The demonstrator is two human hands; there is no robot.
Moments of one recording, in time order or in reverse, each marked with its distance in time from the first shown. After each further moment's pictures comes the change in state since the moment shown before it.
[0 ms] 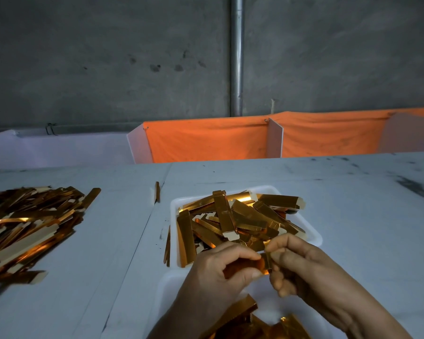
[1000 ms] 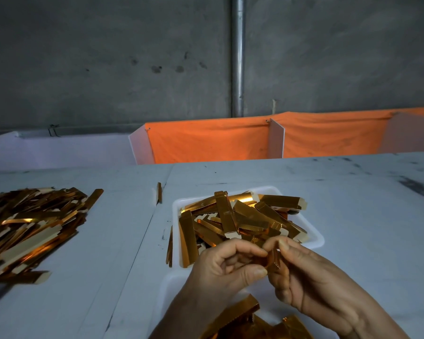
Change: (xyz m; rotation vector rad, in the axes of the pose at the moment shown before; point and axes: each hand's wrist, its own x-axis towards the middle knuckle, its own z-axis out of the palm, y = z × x) left_hand 0.001 0.003 -0.003 -0.548 -0.031 0.001; right_hand -0.002 0.004 0.000 0.364 -0.187 0.057
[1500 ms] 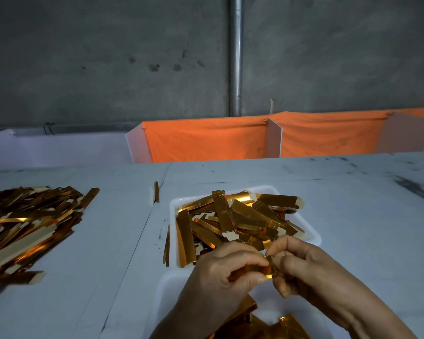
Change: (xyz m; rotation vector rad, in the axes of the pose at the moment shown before) left_hand -0.002 0.002 0.004 0.578 0.047 0.232; right_hand 0.002 -0.005 -0.005 -0.466 0.181 -0.026
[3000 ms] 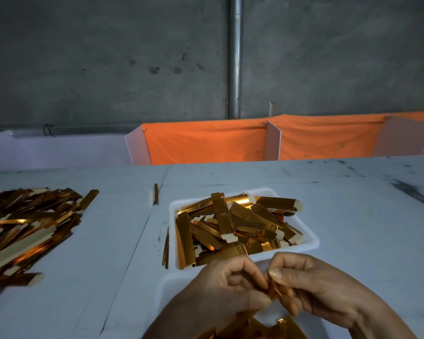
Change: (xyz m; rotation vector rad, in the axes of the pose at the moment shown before) left_hand 0.000 -0.006 -0.005 -0.583 -0.376 -0.441; right_hand -0.001 0.003 -0.015 0.144 -0.270 0.168
